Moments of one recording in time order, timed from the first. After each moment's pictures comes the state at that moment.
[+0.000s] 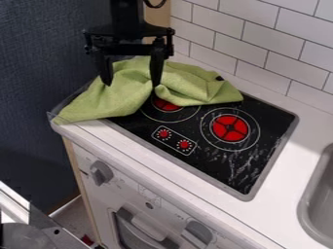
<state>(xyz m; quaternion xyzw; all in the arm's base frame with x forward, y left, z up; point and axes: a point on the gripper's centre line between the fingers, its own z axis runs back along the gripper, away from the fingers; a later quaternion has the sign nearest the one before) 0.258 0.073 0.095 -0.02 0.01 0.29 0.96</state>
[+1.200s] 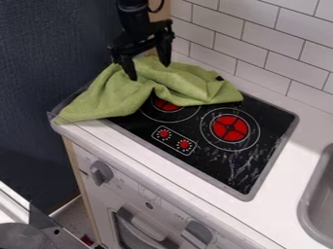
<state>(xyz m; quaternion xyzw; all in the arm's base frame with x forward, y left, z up) 0.348 0.128 0.029 -0.06 -0.05 0.55 0.83</state>
